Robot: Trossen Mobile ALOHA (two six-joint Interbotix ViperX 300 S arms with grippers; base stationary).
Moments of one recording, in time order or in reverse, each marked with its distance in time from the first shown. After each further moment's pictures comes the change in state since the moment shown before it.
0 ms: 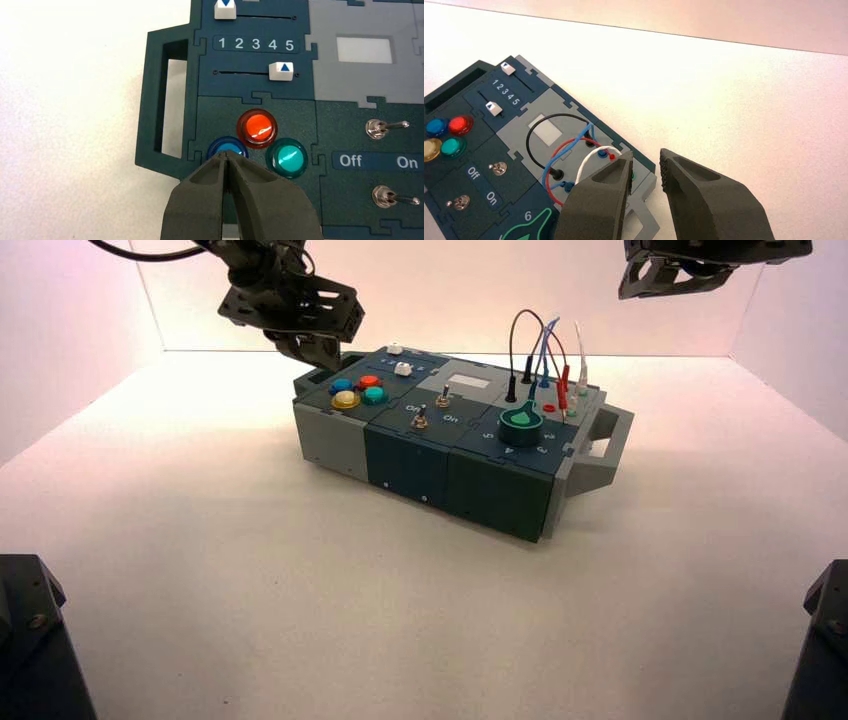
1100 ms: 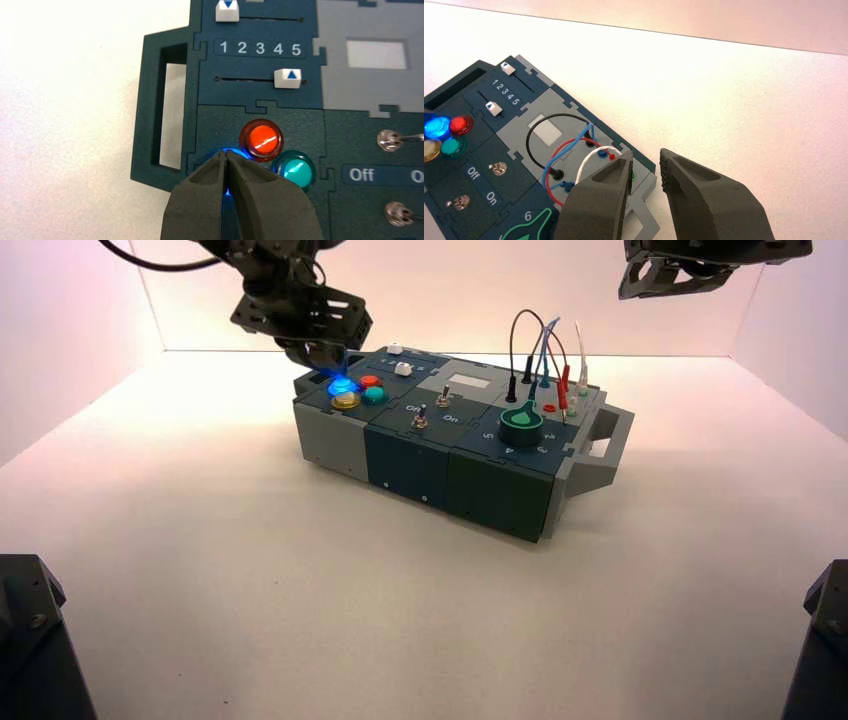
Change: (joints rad) left arm 0.000 0.037 -0.034 0.002 -0.005 0.000; right arm 0.000 0.000 0.000 0.002 -0.002 0.000
